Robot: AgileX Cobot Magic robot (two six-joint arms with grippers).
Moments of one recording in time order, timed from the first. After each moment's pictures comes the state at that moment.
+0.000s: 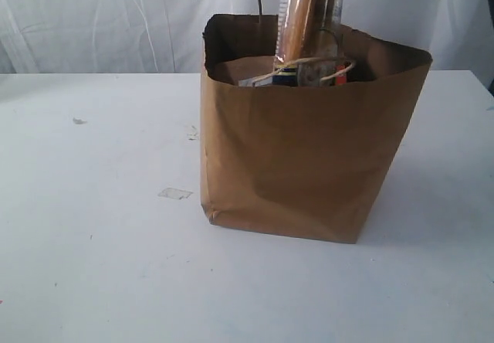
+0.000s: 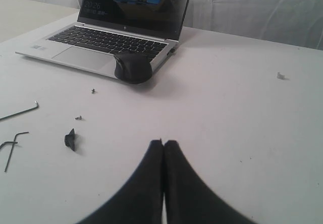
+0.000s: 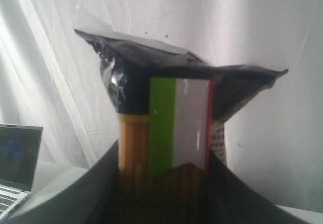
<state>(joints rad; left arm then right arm) 0.00 0.00 0.02 0.92 0.44 -1.02 0.49 1.38 -1.18 0.02 -0.13 0.24</state>
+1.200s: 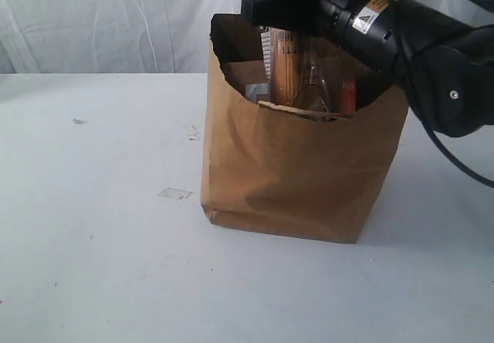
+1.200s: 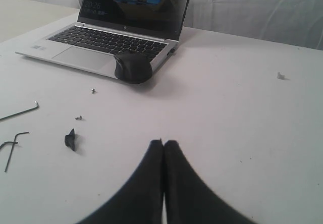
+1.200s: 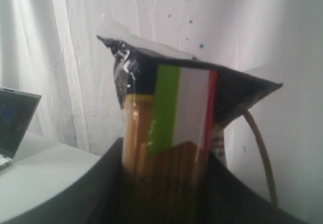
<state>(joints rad) 0.00 0.00 0.02 0.92 0.44 -1.02 0.54 1.49 -0.97 -0.02 -0.50 0.06</state>
